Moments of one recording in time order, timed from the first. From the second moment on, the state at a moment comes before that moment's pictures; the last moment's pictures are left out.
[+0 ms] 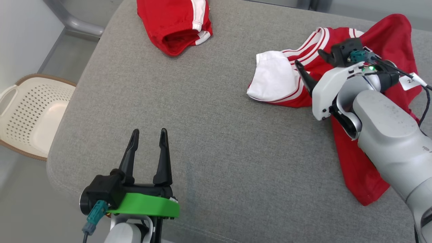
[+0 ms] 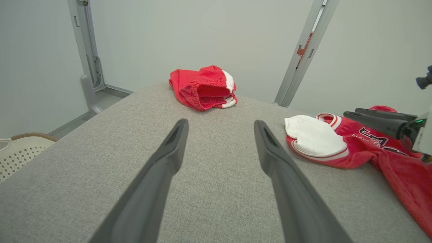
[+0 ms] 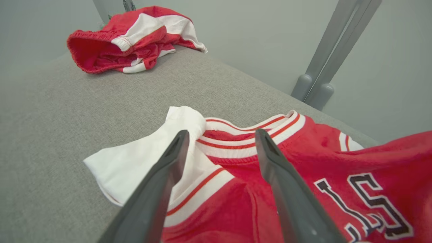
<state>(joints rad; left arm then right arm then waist) -0.10 0.05 -0.29 0.05 -0.37 0.06 -0.26 -0.97 -0.31 0.73 0.89 0.59 0.13 -0.07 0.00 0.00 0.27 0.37</state>
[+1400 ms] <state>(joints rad) -0.08 0.05 -0.25 0.07 -0.34 0.05 -0.26 -0.70 -0.23 0.97 0.57 0.54 0.13 -0.26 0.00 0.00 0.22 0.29</state>
